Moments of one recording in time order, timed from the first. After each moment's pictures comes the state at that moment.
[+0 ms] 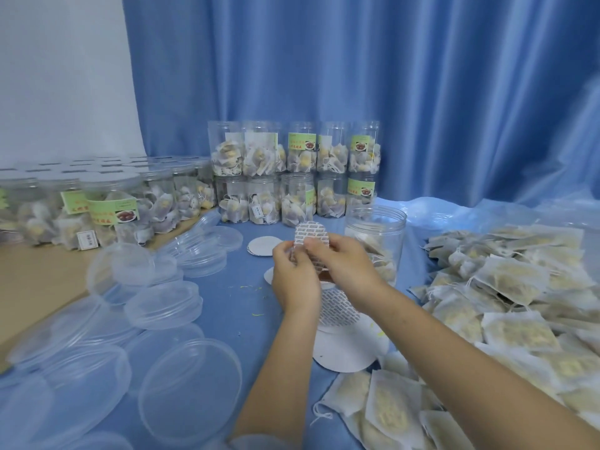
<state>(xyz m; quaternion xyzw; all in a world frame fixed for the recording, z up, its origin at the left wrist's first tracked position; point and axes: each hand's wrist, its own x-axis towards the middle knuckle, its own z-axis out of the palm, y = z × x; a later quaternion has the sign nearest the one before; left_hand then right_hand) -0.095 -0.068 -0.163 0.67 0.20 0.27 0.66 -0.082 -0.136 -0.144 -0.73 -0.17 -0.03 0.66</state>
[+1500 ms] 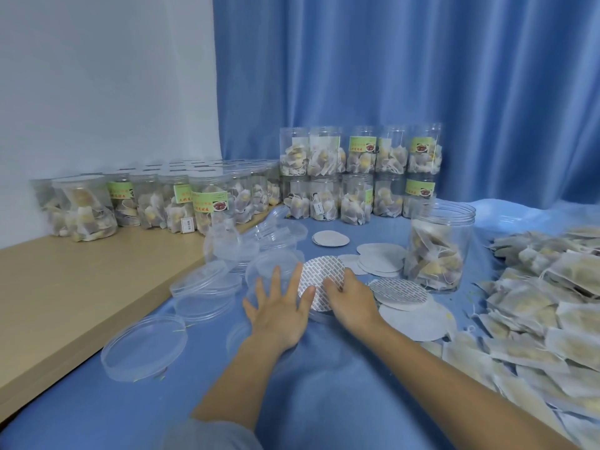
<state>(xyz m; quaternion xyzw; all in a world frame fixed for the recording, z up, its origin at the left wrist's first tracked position) -0.174 0.067 -0.229 0.96 0.17 0.12 0.21 -0.139 -0.056 -0.204 -0.88 -0.14 -0.03 0.46</state>
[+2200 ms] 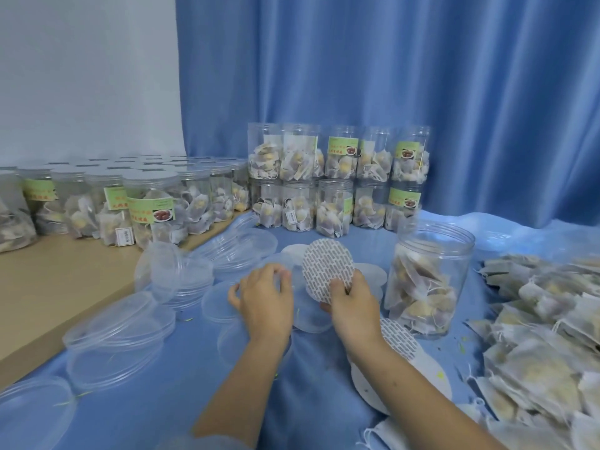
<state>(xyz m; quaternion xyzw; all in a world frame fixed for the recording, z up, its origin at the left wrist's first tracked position) -0.061 0.031 -0.212 0.82 0.24 0.41 0.31 -0.056 -0.078 -0.197 -0.78 -0.07 -0.11 0.61</state>
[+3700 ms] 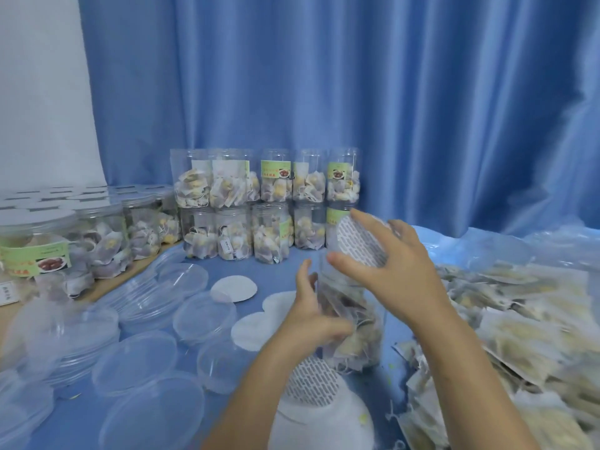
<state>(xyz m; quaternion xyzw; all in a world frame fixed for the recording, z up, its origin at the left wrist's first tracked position) -0.029 -0.090 -0.164 0.75 -0.12 0.02 0.65 -0.032 -0.230 -0.107 -0.88 -0.13 -0.27 0.38</state>
